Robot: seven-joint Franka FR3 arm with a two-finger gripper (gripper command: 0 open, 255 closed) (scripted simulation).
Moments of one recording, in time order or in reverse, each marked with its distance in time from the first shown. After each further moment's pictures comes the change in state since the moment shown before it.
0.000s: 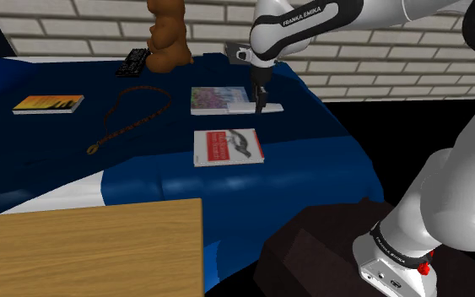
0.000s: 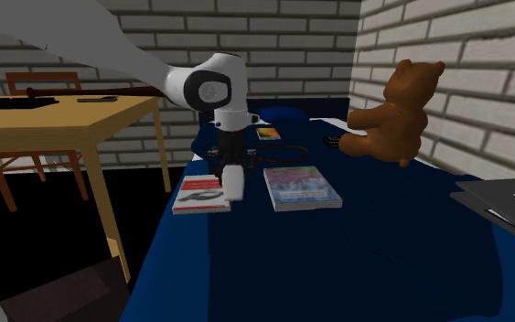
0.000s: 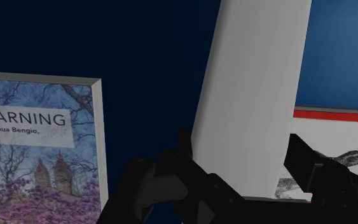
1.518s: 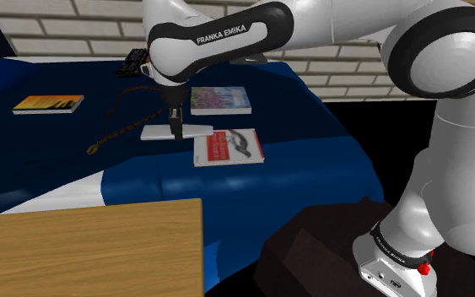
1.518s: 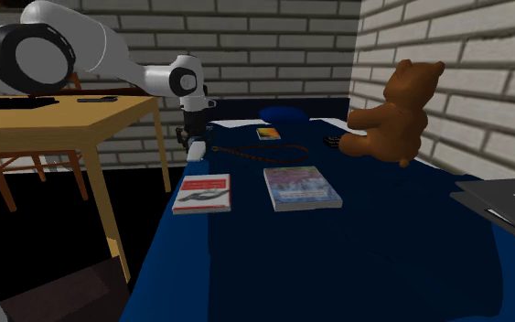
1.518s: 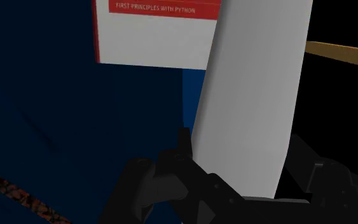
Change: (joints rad) arm 0.273 0.328 0.189 0.474 -0.010 -0.139 0.471
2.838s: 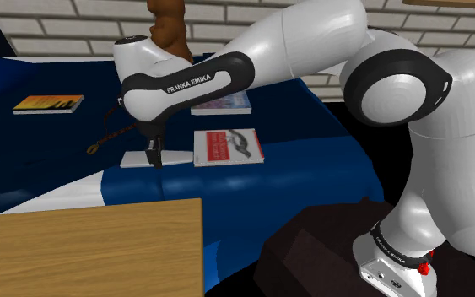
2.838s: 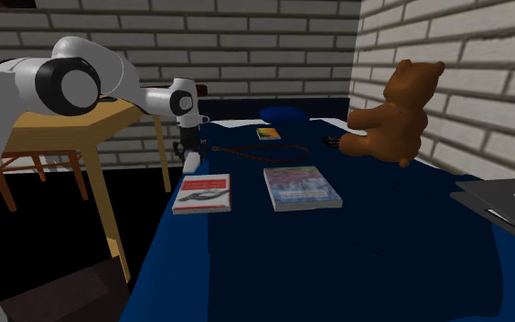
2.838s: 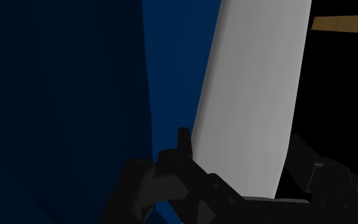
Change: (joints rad) arm 0.068 0.207 0.024 0.135 -0.010 0.072 0.094
